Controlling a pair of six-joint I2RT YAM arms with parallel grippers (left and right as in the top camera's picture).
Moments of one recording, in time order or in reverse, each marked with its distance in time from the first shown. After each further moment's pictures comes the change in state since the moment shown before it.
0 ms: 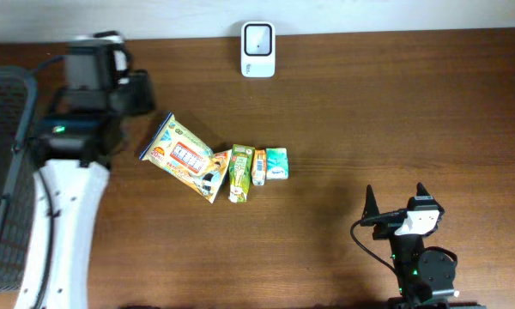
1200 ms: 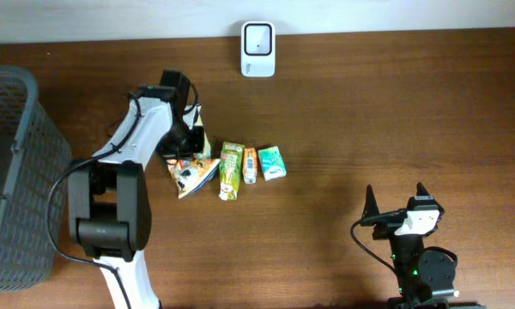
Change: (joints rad) left arm -0.103 0.632 0.000 -0.218 0.277 0.037; right arm 0.000 0.000 0.000 0.000 0.000 0.000
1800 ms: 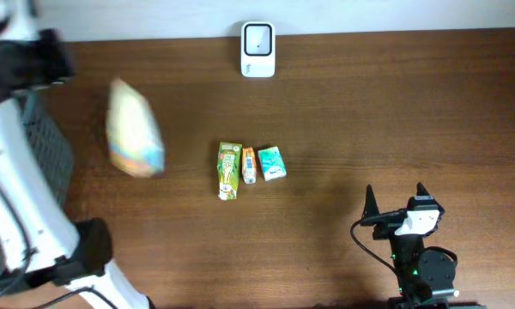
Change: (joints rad) left arm 0.332 -0.122 1.163 -0.629 0.095 0.071; right arm 0.000 0.000 0.000 0.000 0.000 0.000
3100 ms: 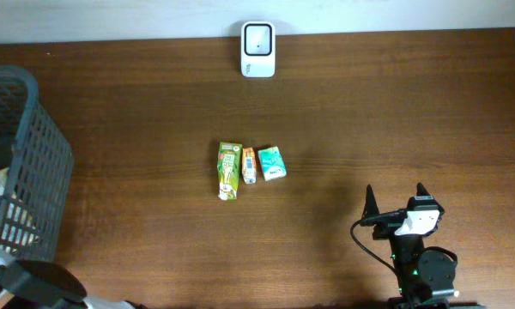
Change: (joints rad) left arm 0.604 -0.227 -0.860 0.293 -0.531 -0.377; right arm 0.000 0.000 0.000 0.000 0.000 0.000
